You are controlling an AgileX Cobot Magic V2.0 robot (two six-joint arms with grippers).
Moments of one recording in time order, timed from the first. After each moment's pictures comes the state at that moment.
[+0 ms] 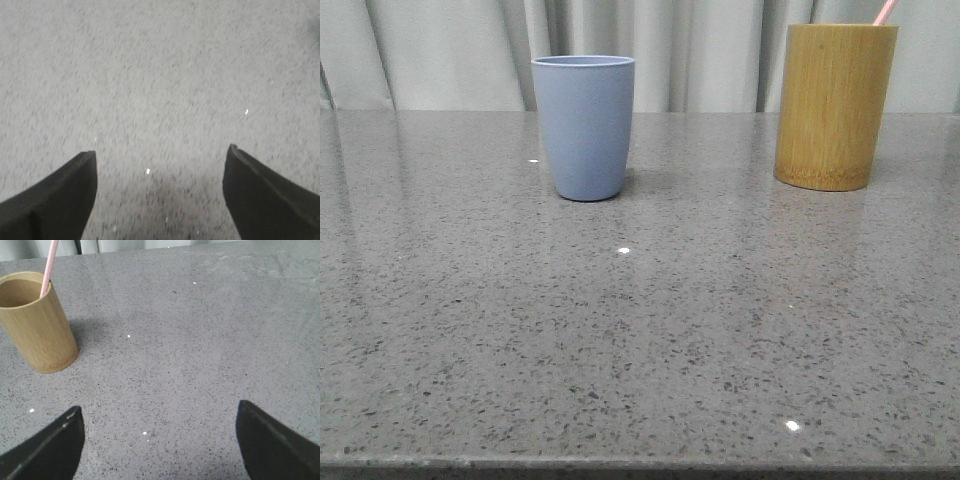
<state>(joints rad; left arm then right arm) -0.06 0.66 -0.75 0.00 0.84 -0.04 -0.03 0.54 -0.82 -0.12 0.83 0.22</state>
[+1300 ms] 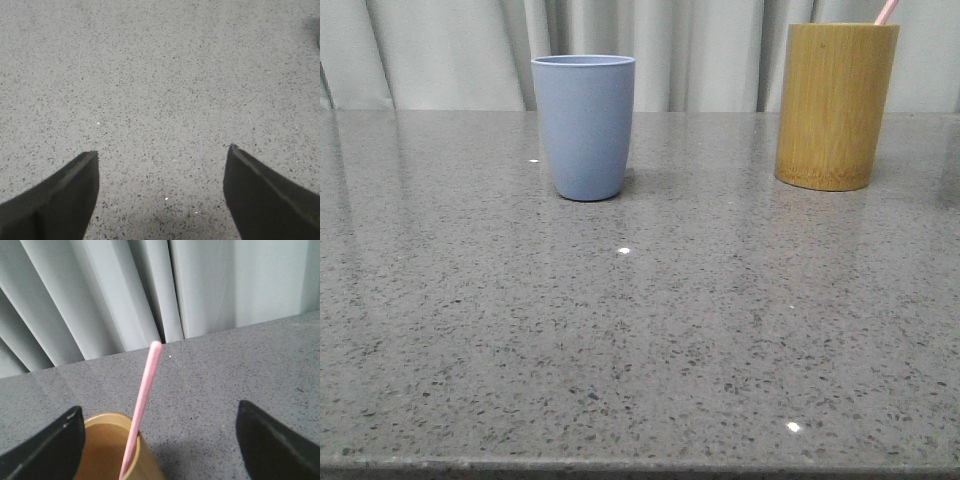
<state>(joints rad) -0.06 0.48 -0.64 0.00 0.84 -0.04 0.07 1.17 -0.91 0.13 0.03 0.22</state>
